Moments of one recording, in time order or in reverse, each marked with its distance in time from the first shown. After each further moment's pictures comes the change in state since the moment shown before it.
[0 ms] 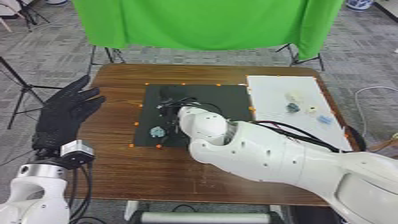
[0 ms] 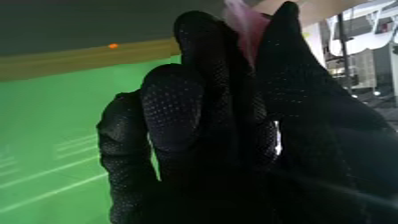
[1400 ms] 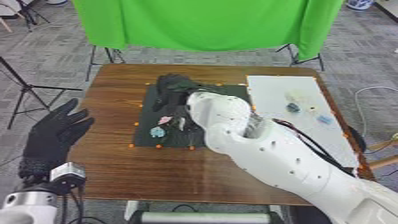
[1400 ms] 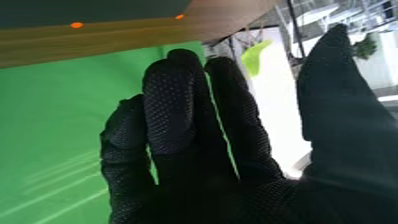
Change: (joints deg) left arm 13.0 -2.8 -3.4 -4.6 -0.5 4.1 2.6; right arm -13.4 3.4 24.0 -14.7 -5.9 -20.8 -8.6
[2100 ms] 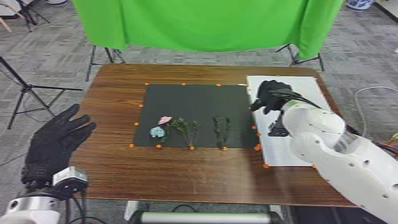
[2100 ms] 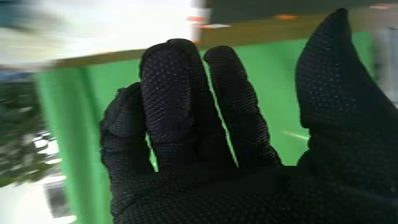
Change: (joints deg) left arm 1.0 -0.7 1.2 -0.7 -0.1 1.2 0.0; right arm -17.7 27.3 18.8 -7.0 -0.2 3.7 7.3
